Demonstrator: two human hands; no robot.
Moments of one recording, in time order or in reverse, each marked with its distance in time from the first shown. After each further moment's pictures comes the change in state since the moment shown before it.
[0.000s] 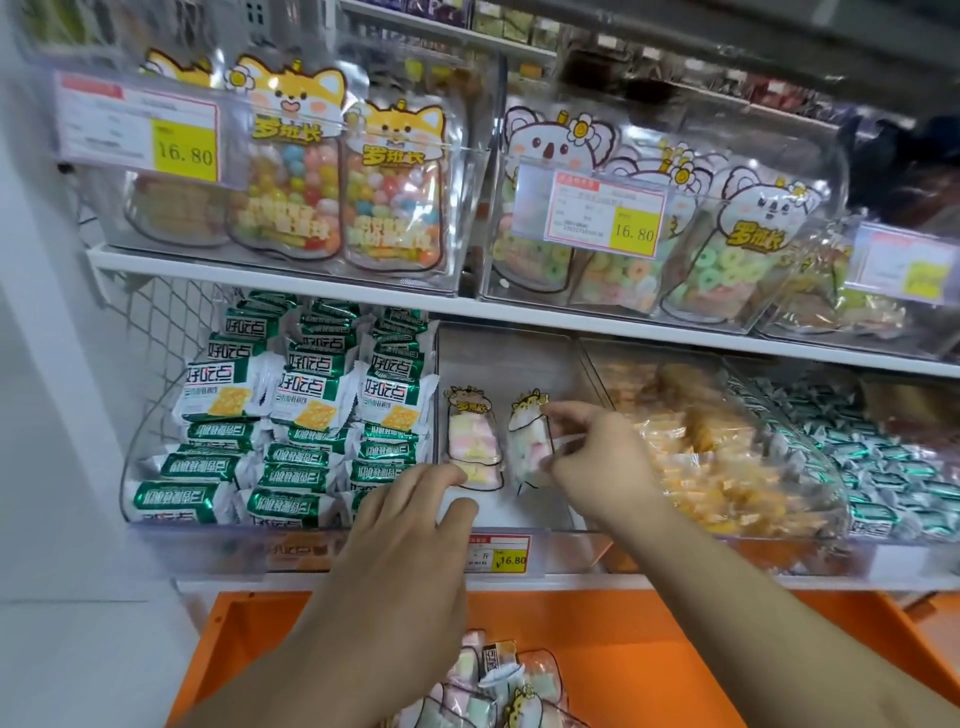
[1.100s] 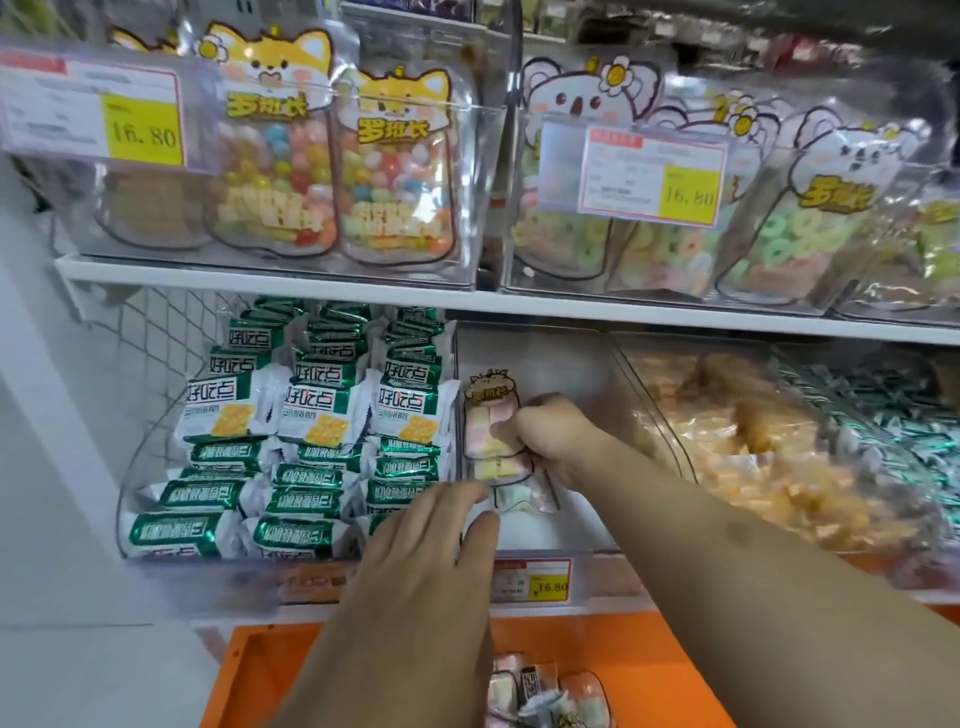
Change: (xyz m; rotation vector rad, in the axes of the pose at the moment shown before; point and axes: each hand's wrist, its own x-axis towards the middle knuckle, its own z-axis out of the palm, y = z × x) left_hand 0.010 -0.021 0.022 0.124 -0.088 0.038; right_hand 0.081 -0.016 0.080 0.452 -0.318 0.393
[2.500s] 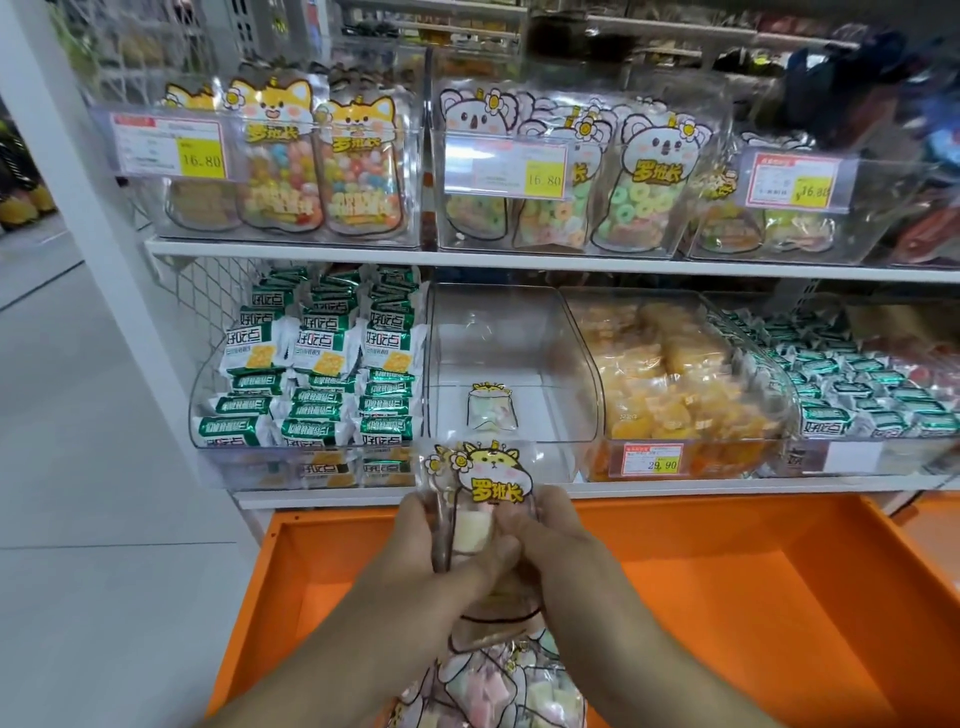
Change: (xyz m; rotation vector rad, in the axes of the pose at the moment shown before) left_hand -0.087 0.099 -0.049 -1.401 -0.132 -0.551; right_hand -0.282 0.084 -0.024 0.402 -0.189 -0.071
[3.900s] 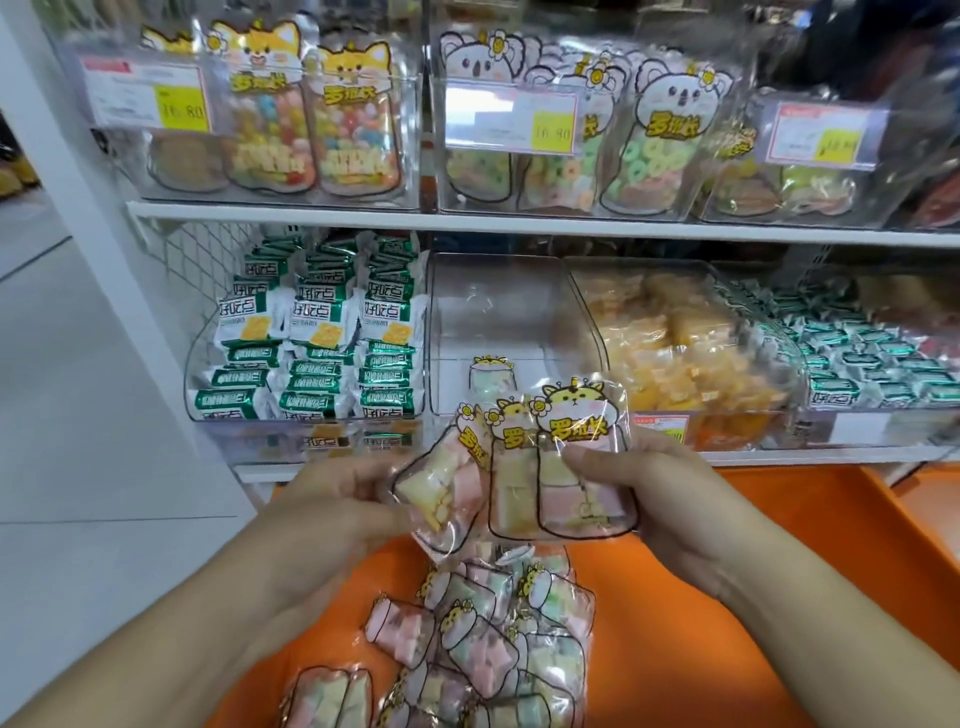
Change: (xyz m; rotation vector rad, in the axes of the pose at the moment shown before) left_hand 0.022 -0.010 -0.061 -0.090 0.139 -0.050; right_hand 0.017 -0.035 -0.068 0.045 -0.093 -0.015
